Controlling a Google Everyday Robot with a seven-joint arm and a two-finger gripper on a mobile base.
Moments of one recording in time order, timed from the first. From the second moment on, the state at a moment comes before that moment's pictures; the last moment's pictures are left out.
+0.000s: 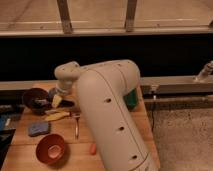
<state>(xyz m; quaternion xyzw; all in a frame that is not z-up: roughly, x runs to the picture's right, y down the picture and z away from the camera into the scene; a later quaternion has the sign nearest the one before) -0.277 0.062 0.900 -0.35 -0.11 0.26 0.90</state>
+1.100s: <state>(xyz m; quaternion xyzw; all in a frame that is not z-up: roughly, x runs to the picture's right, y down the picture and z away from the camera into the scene) -0.276 0.085 0.926 -0.37 -0.07 0.26 0.89</state>
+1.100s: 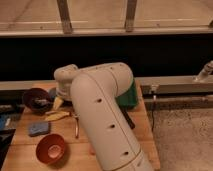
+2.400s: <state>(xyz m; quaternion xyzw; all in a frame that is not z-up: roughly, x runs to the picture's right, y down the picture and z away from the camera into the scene) -0.279 0.075 0.906 -0.38 -0.14 0.25 0.88</state>
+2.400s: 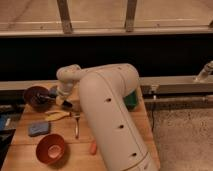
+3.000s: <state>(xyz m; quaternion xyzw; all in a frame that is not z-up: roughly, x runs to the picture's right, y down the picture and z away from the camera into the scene) -0.295 0.048 0.861 -0.40 -0.24 0.22 0.86</state>
